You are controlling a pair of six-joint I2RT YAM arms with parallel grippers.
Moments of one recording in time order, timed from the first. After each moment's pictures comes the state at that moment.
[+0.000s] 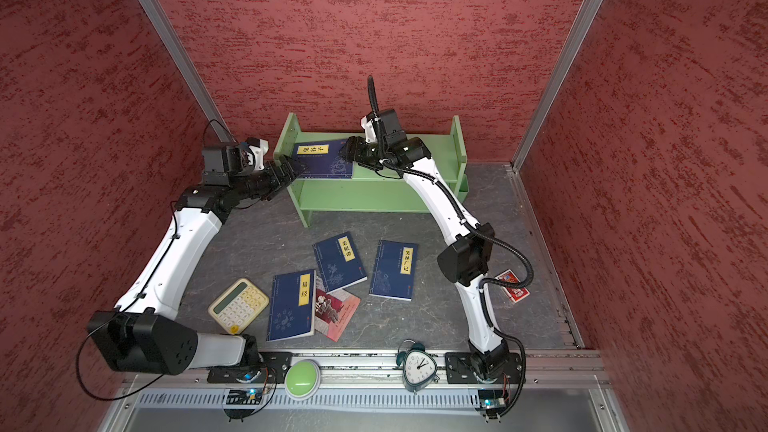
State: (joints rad) left arm -0.05 1.37 1.41 -0.58 0.53 -0.63; right arm 0.53 2.19 2.48 -0.84 -0.37 0.65
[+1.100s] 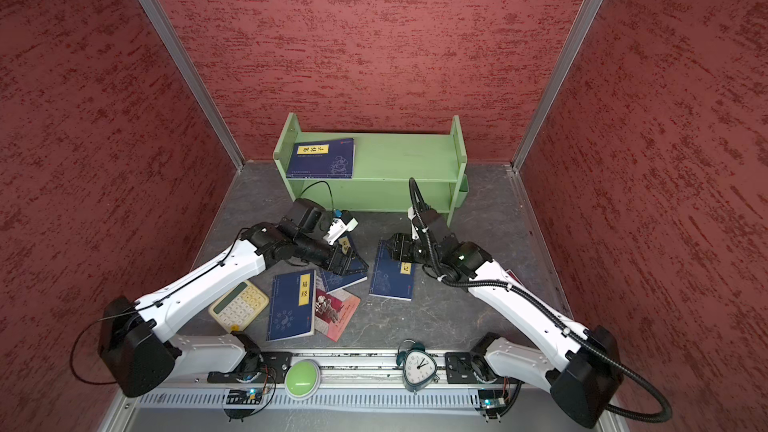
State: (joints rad) left arm -0.64 1.33 1.06 -0.69 0.61 -0.31; right arm 0.67 1.12 0.86 -0.50 -0.11 0.76
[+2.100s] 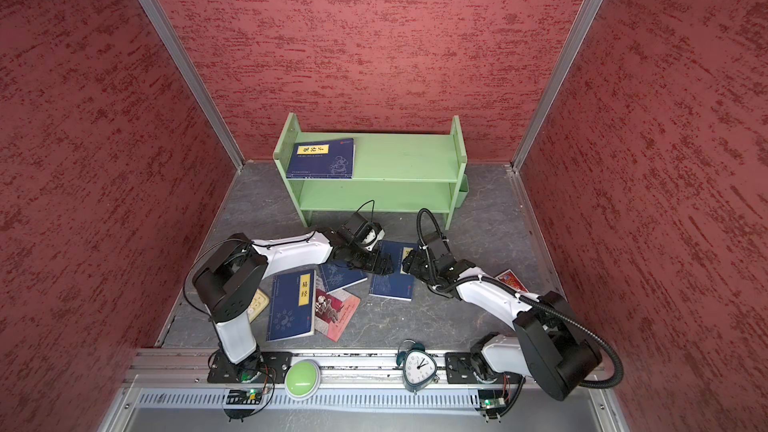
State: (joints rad) left arm -0.76 1.85 1.13 -0.36 0.36 -0.50; right arm 0.53 1.30 0.56 -0.16 -0.11 0.95
